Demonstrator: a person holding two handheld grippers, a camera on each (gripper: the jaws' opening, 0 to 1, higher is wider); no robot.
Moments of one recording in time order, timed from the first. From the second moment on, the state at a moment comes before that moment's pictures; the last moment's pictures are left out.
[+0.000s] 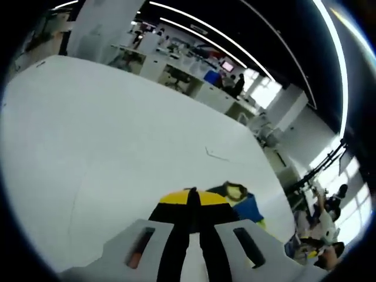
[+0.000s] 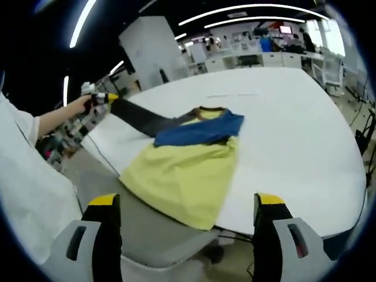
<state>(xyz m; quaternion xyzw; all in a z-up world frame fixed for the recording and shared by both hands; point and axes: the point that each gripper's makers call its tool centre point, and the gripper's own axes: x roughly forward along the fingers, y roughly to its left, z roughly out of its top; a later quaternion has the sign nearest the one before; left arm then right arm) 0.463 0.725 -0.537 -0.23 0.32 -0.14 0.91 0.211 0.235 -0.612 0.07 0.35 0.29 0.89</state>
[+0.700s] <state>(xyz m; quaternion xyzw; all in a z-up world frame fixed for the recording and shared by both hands) 0.460 0.668 -0.510 -0.21 0.31 -0.20 0.91 0.191 0.214 -0.609 0.07 0.34 0.28 0.89</state>
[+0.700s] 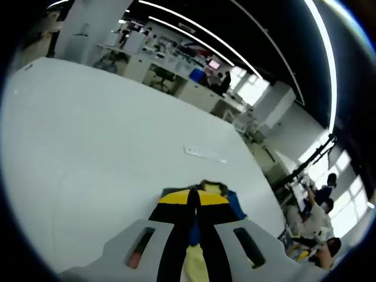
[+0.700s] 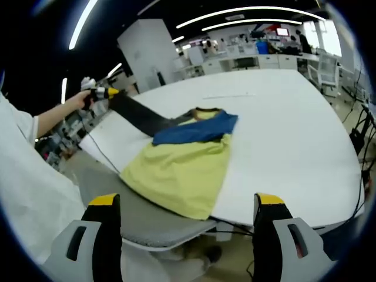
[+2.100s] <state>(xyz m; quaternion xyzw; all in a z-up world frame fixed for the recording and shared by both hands) 0.471 0.506 -0.489 -0.20 0.32 -0.34 0.86 0.135 0.176 -0.606 0.09 0.34 0.21 0.91</state>
